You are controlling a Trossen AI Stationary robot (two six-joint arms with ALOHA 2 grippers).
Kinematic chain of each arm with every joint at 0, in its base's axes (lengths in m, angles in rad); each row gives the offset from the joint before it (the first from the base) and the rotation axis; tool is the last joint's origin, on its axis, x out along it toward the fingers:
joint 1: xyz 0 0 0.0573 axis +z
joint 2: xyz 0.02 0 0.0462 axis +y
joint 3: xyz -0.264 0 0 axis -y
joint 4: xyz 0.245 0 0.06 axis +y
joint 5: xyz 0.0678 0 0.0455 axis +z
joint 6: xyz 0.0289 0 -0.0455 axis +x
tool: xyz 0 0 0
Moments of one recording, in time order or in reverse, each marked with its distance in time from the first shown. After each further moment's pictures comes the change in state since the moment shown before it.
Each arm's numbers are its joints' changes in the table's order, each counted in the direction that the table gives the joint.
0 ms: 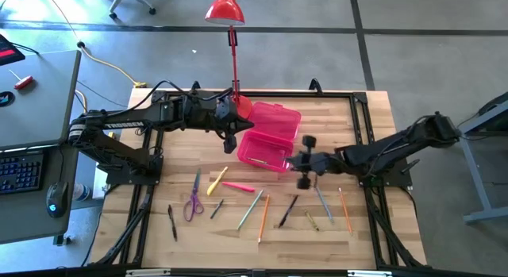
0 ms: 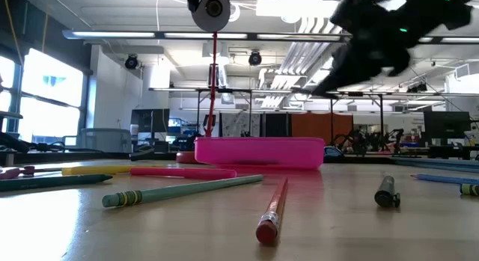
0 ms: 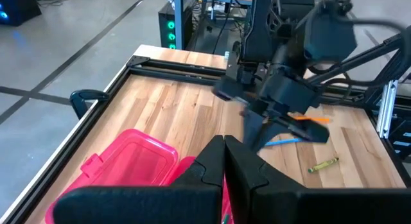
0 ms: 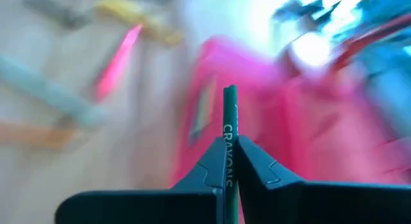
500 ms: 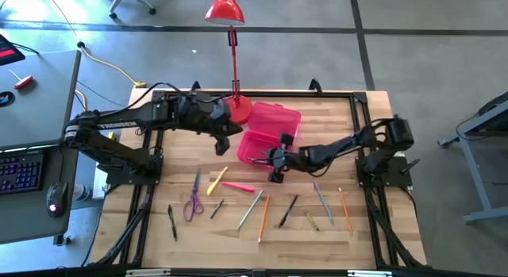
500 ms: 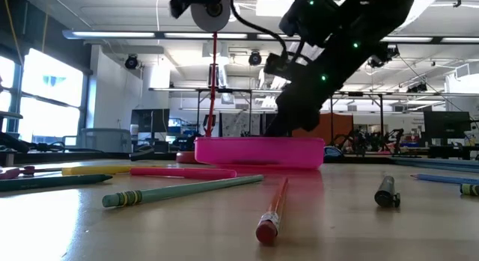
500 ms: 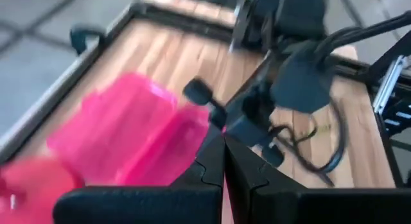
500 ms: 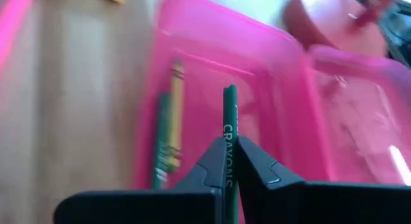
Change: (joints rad) left arm 0.000 -0.052 -0.001 0.226 0.008 -0.129; right arm -0.119 0.488 0.262 -0.052 0.005 0.048
